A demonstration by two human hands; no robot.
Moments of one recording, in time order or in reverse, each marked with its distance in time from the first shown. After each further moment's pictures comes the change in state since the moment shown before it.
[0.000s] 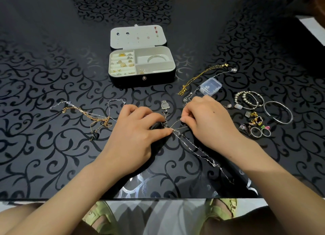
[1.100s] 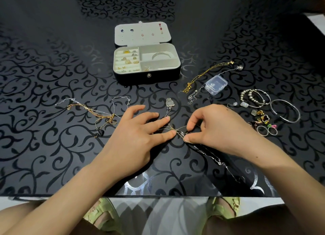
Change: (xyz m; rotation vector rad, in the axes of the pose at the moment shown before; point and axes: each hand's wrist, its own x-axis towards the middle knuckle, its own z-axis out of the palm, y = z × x) left_hand -0.013 -0.007 0.003 0.085 -0.152 0.027; right_hand -0.013 -0.006 -0.020 0.228 -0.264 0.135
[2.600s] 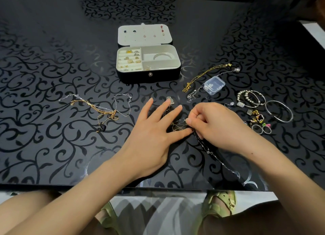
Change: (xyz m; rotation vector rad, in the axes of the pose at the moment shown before) left_hand 0.010 0.029 0.005 0.026 0.041 -0.023; right_hand -0.003 -0.001 0.002 0.022 0.060 0.004
